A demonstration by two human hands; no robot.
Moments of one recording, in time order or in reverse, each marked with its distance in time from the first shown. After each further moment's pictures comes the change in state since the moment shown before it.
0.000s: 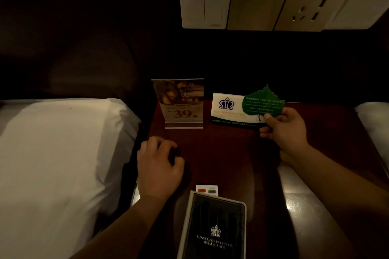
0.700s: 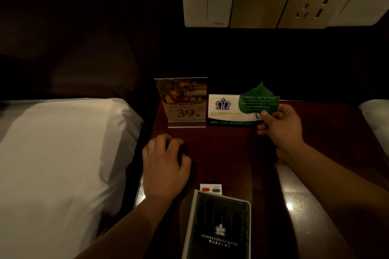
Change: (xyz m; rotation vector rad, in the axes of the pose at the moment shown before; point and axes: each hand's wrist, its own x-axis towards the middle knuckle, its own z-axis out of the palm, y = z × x) left_hand -0.004 0.004 0.000 0.104 -0.041 0.083; right_hand -0.006 -0.003 0.017 -0.026 -0.003 -0.060
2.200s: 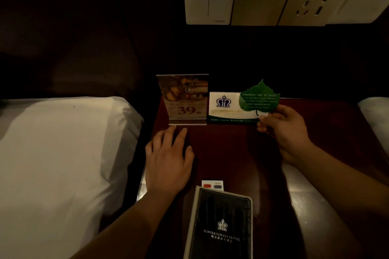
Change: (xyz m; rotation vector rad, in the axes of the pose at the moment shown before) left_hand 0.004 0.000 0.003 0.132 -0.140 0.008; right_hand -0.006 0.000 -0.012 0.127 -0.118 0.098
